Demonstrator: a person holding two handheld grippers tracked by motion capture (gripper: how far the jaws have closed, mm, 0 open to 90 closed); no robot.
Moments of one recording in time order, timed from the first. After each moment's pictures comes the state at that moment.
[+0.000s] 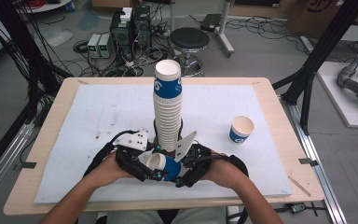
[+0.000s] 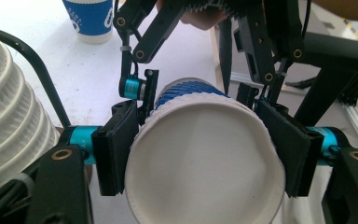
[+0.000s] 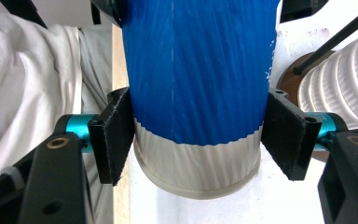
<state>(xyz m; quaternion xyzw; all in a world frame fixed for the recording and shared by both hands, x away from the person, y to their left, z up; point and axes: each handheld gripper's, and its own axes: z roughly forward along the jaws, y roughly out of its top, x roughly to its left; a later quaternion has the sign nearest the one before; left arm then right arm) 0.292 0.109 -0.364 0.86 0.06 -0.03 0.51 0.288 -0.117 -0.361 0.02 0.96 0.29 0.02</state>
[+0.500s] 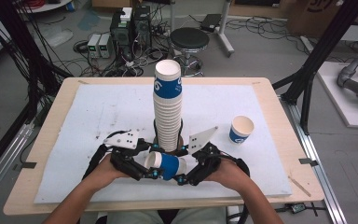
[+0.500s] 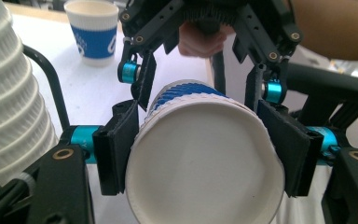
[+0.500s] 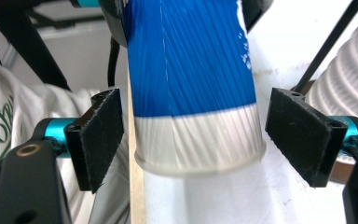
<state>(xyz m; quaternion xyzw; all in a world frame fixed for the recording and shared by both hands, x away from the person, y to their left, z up) 0.292 0.125 -0.373 0.81 0.07 -0.04 0.58 0.290 -0.144 -0.364 0.07 0.90 0.42 -0.02</state>
